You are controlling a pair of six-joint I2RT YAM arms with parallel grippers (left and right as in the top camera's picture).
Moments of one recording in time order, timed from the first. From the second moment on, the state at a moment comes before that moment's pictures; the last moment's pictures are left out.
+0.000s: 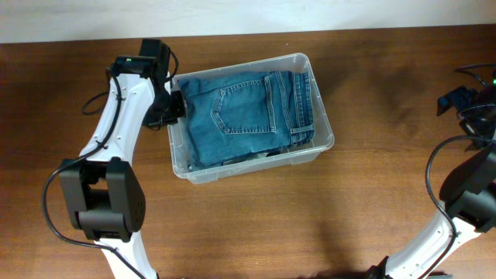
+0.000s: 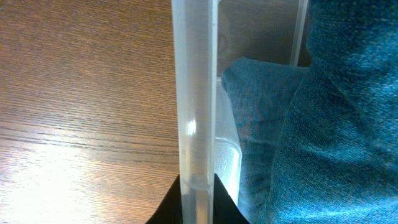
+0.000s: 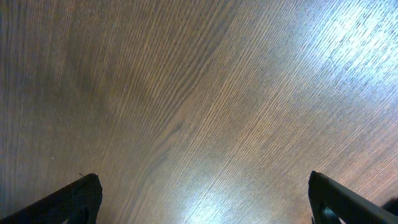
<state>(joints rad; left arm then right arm) -0.11 2.05 1.81 -1.22 -0.01 -0.28 -0.58 2.15 2.07 -1.48 -0.02 0.58</state>
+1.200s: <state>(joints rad) -0.10 2.06 1.81 -1.04 0.01 -0.13 -0.58 2.15 2.07 -1.48 -0.02 0.58</state>
